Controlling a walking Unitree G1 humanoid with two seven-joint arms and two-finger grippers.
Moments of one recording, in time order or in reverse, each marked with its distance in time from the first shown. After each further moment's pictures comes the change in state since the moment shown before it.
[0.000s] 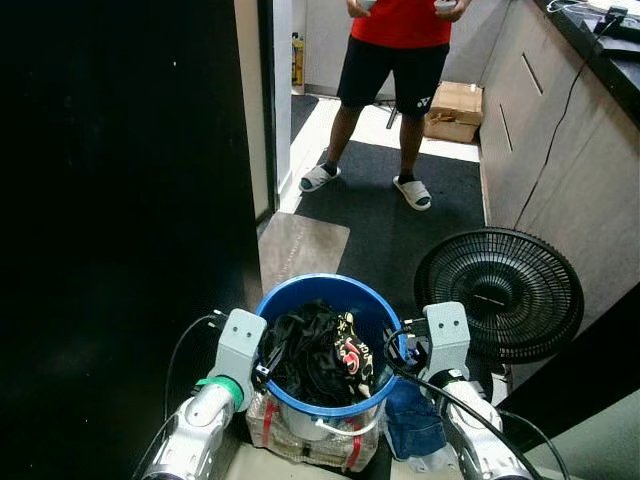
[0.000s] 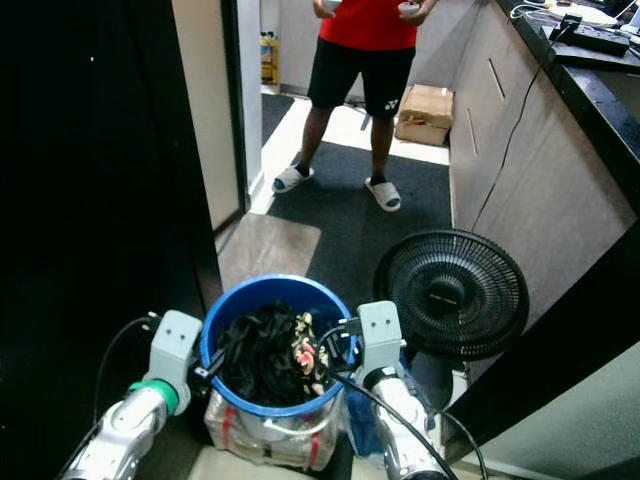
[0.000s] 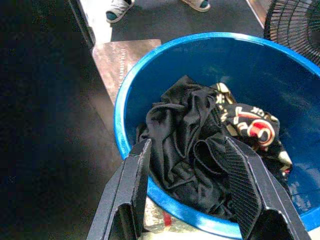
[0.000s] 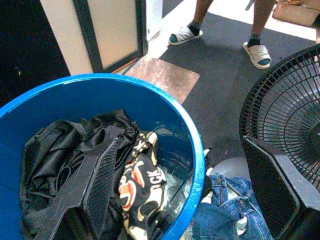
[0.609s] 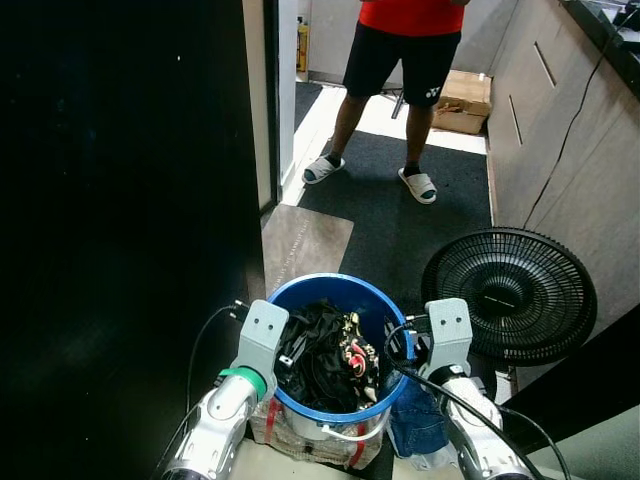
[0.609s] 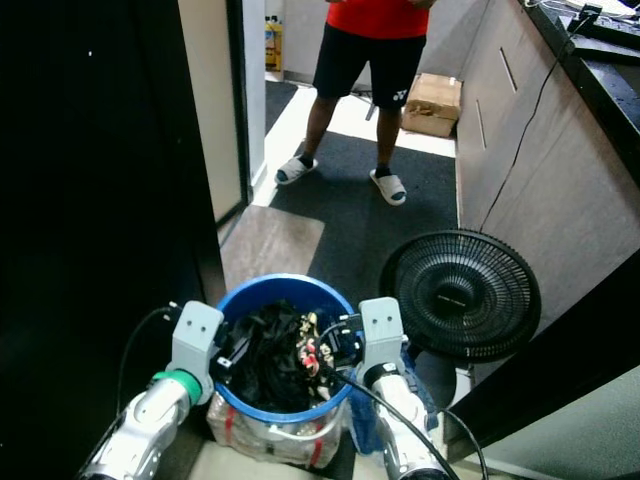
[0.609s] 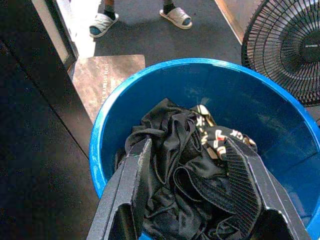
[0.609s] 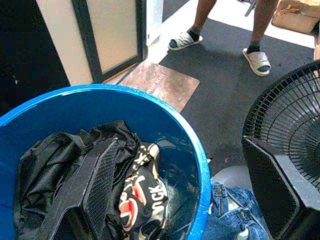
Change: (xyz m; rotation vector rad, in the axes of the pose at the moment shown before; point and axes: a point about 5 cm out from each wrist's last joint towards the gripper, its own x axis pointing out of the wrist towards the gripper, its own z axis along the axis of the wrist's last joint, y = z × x) left arm 0.007 -0.023 0.018 -0.012 -0.074 -0.065; right arm 0.002 0.001 0.006 -0.014 -0.045 -0.003
